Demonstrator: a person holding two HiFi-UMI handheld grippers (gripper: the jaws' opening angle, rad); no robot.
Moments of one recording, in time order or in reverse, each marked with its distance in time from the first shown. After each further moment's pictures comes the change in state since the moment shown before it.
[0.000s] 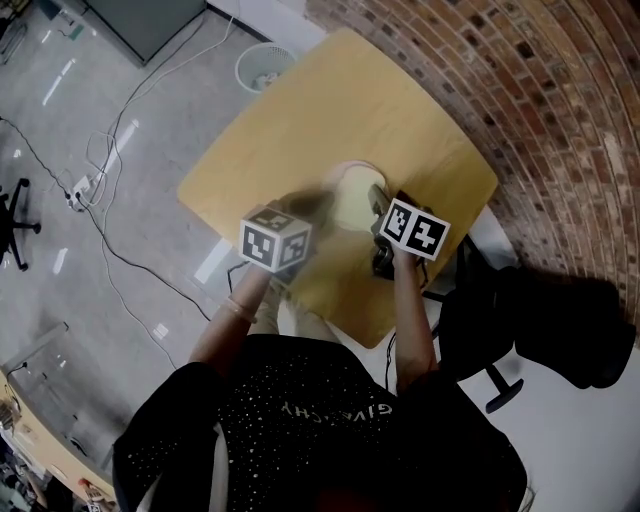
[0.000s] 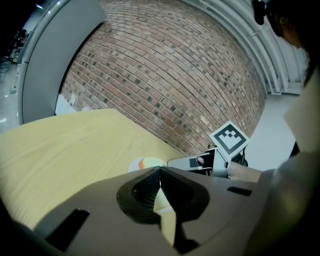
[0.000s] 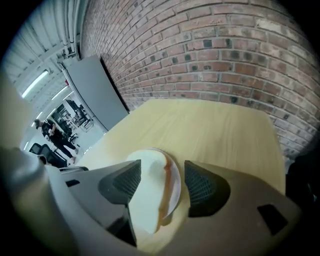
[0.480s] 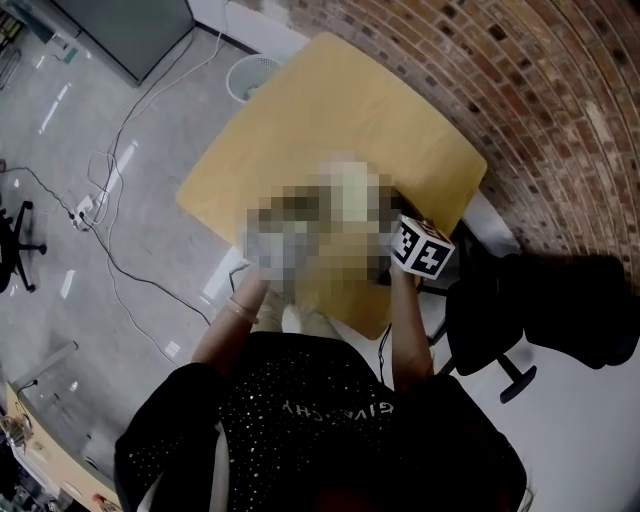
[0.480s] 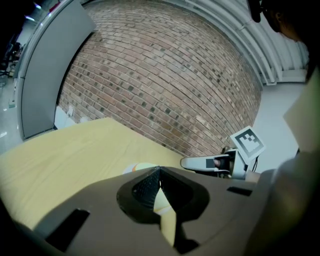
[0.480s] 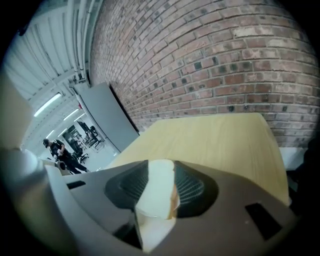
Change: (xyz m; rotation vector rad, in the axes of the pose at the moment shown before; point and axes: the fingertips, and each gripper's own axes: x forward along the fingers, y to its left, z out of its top) left arm -0.010 -0.028 0.010 0.085 -0.035 0.026; right arm -0.061 0.008 0.002 0.089 -0.236 0.126
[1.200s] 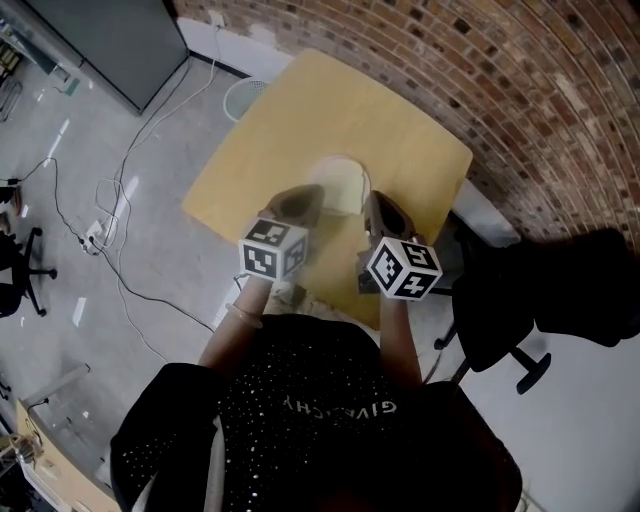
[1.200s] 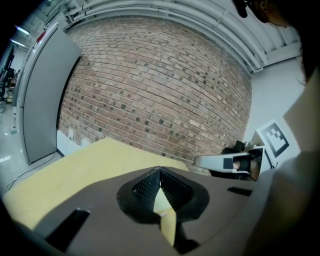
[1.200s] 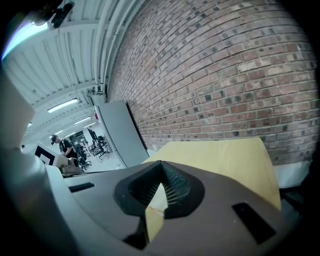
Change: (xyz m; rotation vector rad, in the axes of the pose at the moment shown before) left arm -0.036 -0.044 0.022 0.169 -0.111 0.057; right arm -0.084 0.053 0.013 -0.105 -0.258 0.084
